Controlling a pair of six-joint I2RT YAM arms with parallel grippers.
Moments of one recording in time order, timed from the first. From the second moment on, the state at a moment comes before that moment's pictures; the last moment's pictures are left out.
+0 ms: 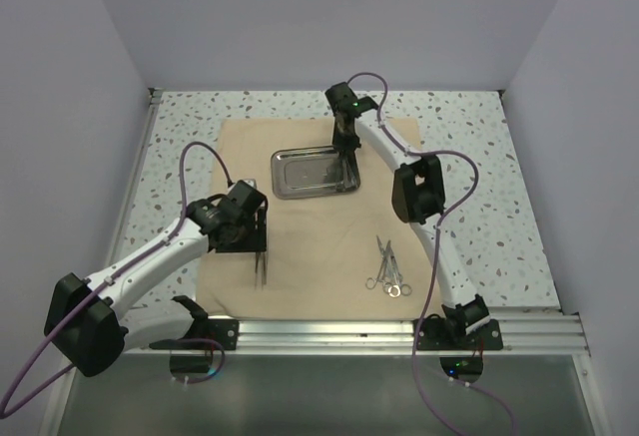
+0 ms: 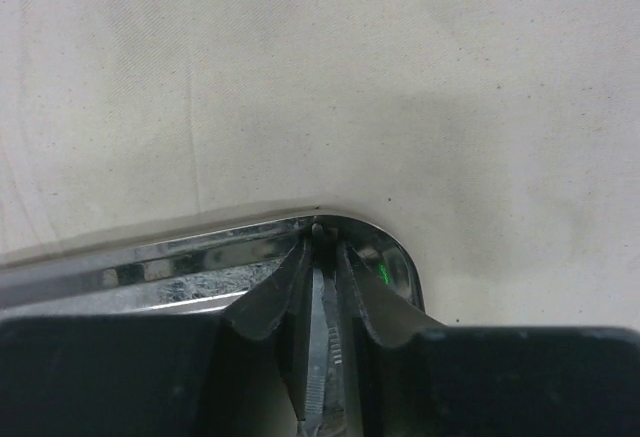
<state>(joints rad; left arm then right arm) -0.62 1.15 0.82 -0.87 -0.21 -0.64 0.47 2.64 2.50 -0.97 0.22 0.56</state>
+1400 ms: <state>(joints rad) -0.55 1.21 0.93 -0.85 -0.21 -0.57 0.62 1.99 1.69 -0.83 0.11 0.69</state>
